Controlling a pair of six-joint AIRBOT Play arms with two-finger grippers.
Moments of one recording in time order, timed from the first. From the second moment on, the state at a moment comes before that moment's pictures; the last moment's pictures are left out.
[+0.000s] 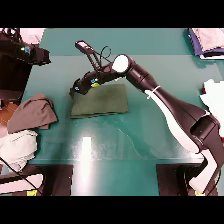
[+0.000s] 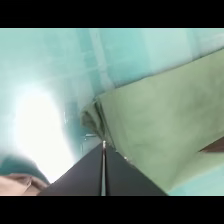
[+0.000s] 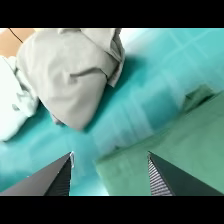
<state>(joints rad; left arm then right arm) -0.02 -1.38 1.73 1.30 -1.34 -1.36 0.67 -1.88 1.98 -0.80 1.02 1.14</state>
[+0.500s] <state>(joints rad) -0.01 -1.37 1.71 1.29 -1.38 -1.35 0.29 -1.70 1.61 -0.96 1.28 1.29</state>
